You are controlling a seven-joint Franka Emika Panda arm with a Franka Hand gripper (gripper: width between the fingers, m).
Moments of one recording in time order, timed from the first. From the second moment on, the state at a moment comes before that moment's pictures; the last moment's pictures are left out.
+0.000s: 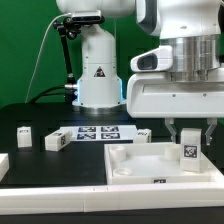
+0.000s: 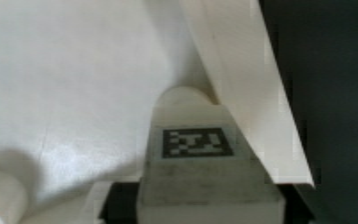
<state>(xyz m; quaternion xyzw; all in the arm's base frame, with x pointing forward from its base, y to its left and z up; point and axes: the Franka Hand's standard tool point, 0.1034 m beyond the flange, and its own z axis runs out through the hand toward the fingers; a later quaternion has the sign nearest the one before) 0.603 0.120 0.073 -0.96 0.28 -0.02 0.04</state>
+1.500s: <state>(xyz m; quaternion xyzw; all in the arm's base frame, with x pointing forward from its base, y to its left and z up) 0.604 0.119 0.072 -0.77 0.64 0.00 0.07</state>
